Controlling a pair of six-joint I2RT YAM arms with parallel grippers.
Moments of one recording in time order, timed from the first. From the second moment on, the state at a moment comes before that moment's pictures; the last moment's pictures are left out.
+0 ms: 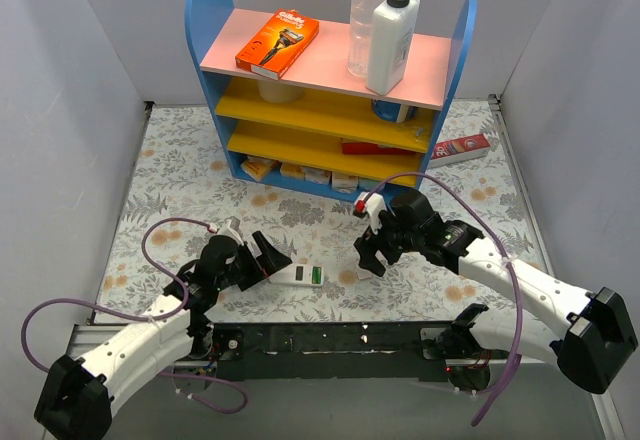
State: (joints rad) left arm -0.57 0.68 0.20 -0.14 0.14 -1.02; right arm 0.76 1.05 0.72 -0.44 -0.27 -0.12
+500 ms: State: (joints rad) left arm -0.62 0.85 0.24 -0.07 0.19 -0.96; right arm 0.81 1.14 0.74 -0.49 -0.25 -0.36
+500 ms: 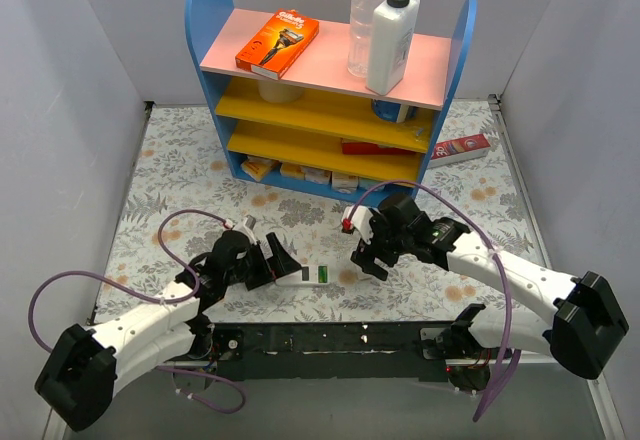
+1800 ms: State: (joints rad) left arm -0.62 0.06 0.54 -0.41 -0.50 -0.64; right arm 0.87 1.46 0.82 -0.55 -0.23 -0.70
